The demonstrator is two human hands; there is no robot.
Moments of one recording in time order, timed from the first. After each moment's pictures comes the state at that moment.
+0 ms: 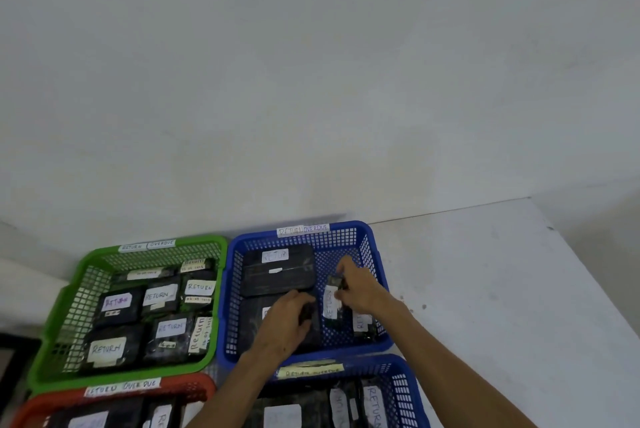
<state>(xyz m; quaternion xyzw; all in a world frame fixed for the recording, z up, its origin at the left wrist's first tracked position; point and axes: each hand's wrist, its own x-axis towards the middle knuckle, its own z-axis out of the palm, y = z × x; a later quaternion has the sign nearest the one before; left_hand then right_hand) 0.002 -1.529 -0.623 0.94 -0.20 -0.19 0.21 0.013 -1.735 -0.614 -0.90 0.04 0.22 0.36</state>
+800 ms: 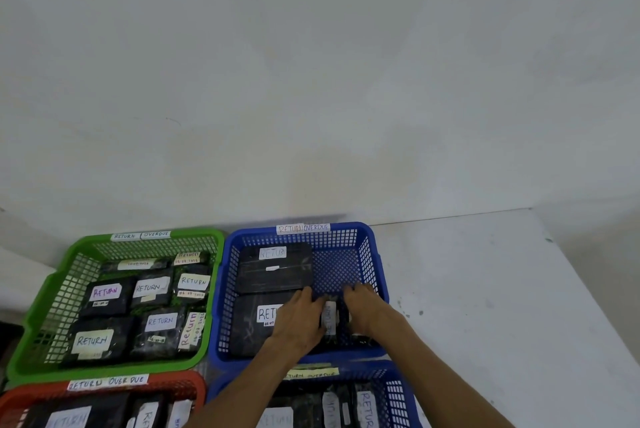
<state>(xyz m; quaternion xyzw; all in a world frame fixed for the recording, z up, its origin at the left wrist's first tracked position) 0.004 -1.565 -0.643 0.95 -0.23 -0.21 0.06 -0.003 -1.733 -0.622 -0.95 -0.04 0.30 0.10</state>
